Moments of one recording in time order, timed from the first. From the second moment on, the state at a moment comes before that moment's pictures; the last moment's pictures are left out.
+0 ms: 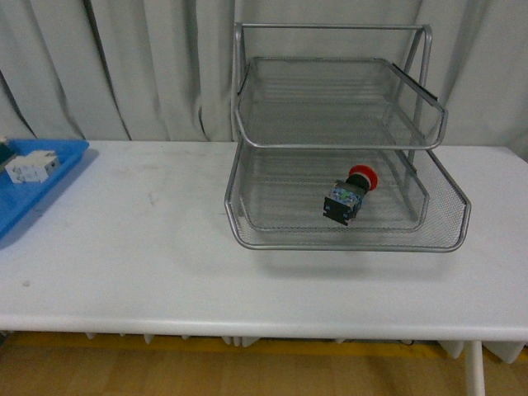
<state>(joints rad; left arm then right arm) 0.00 0.25 0.01 0.25 0.00 -0.01 0.00 0.00 0.01 0.00 0.00 0.00</state>
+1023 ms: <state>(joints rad) 0.00 0.01 0.01 0.00 0.00 -0.01 -0.03 0.27 0.08 0.13 -0.09 0.02</state>
